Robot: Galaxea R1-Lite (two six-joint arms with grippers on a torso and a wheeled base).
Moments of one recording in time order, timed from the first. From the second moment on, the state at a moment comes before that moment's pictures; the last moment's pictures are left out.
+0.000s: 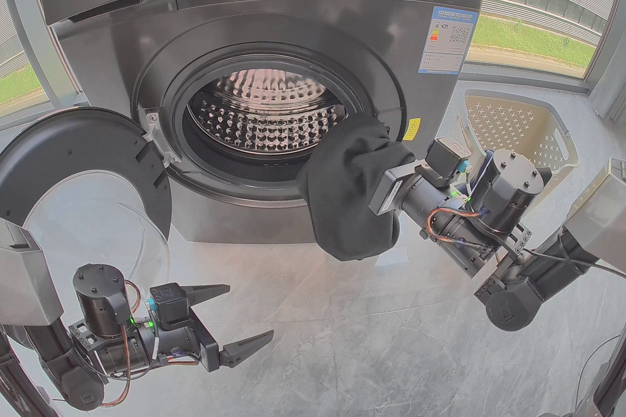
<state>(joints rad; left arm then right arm) -0.47 1.88 -0.05 -1.55 -0.37 0.08 0.66 2.00 -0.80 -1.48 -0.05 0.14</state>
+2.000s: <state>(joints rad) -0.55 2.24 -0.77 -1.55 -0.15 -0.04 0.82 2.02 -0.73 -1.48 -0.13 0.20</state>
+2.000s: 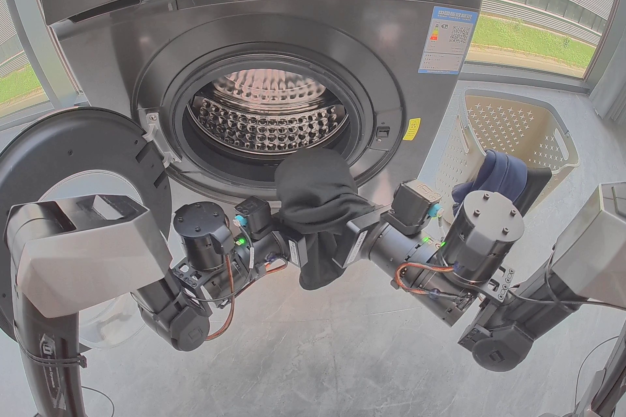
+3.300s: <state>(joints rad) -0.55 1.78 -0.32 -1.55 -0.13 -0.14 0.75 1.76 -0.25 -1.49 -0.06 0.11</state>
